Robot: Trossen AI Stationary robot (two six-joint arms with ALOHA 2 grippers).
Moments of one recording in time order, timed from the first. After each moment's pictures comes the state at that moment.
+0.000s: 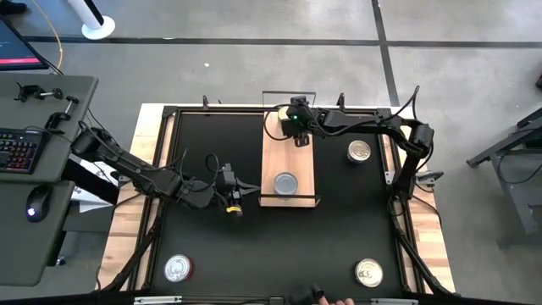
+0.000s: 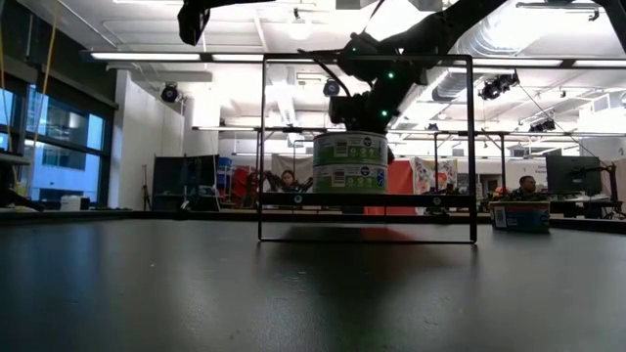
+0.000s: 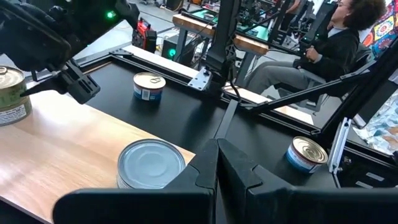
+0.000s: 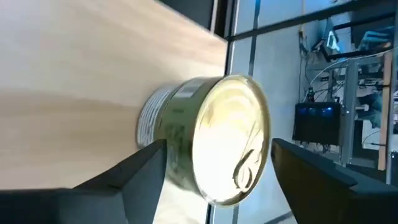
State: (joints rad) left arm -0.41 1.29 0.81 0.20 -0.63 -0.44; right arm -0.42 1.81 1.26 -0.27 0.38 -0.87
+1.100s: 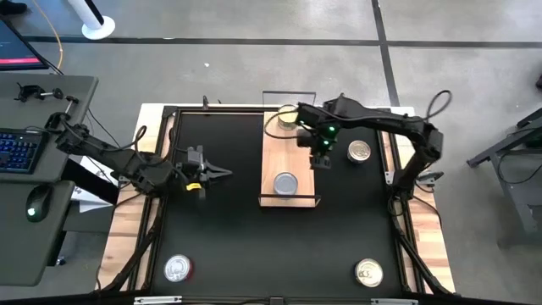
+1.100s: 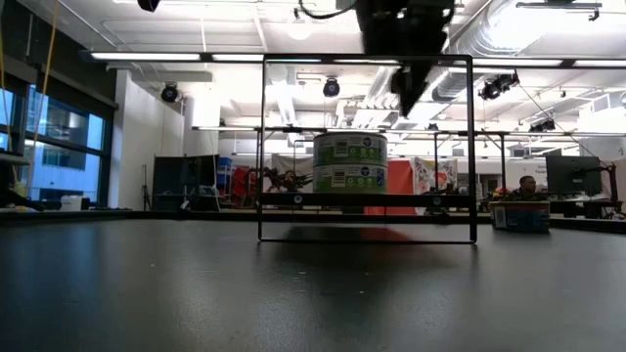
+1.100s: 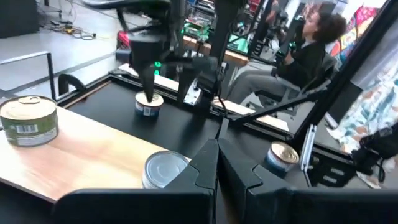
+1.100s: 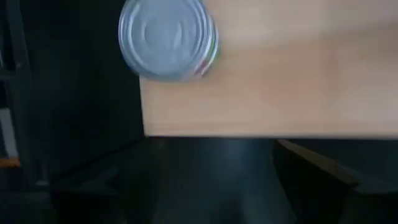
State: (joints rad) left arm -0.40 0.89 0.81 -0.13 -0.56 -0.40; right arm -0.30 1.69 1.61 -1.31 -0.31 -0.18
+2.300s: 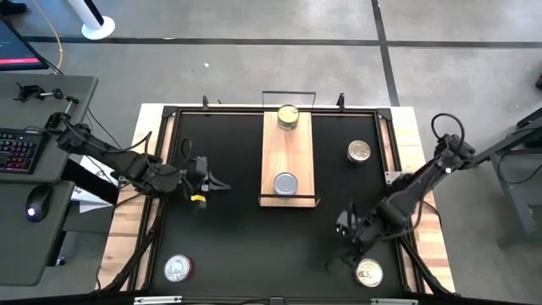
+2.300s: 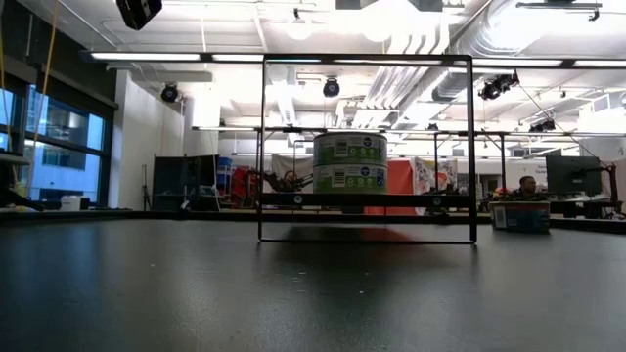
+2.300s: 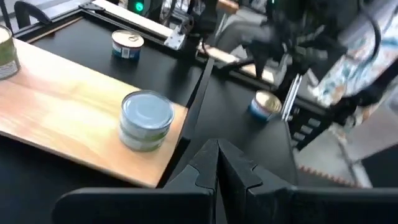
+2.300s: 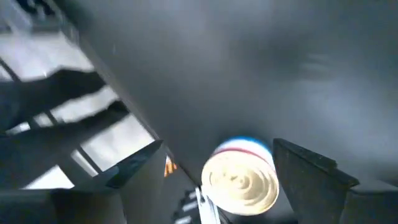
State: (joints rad) left arm -0.43 0.92 0.81 -0.29 -0.43 -0.56; right arm 0.71 1.45 1.18 -0.96 -0.13 1.40
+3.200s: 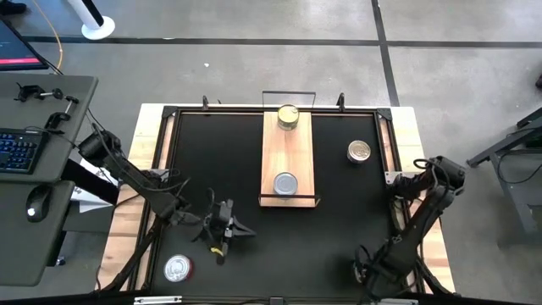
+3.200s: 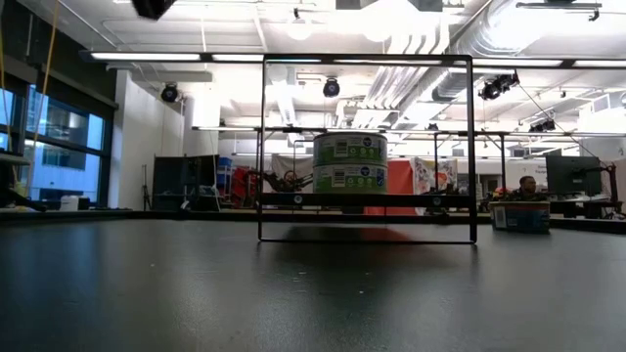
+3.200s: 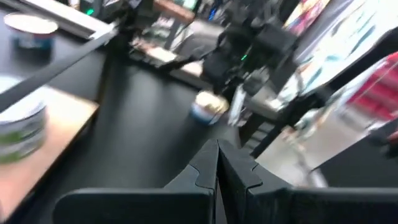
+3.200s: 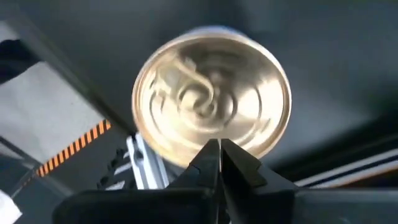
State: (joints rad) left arm -0.66 1.41 0.81 0.33 -0.56 -0.60; right arm 0.99 1.72 1.18 -0.95 -0.25 1.57
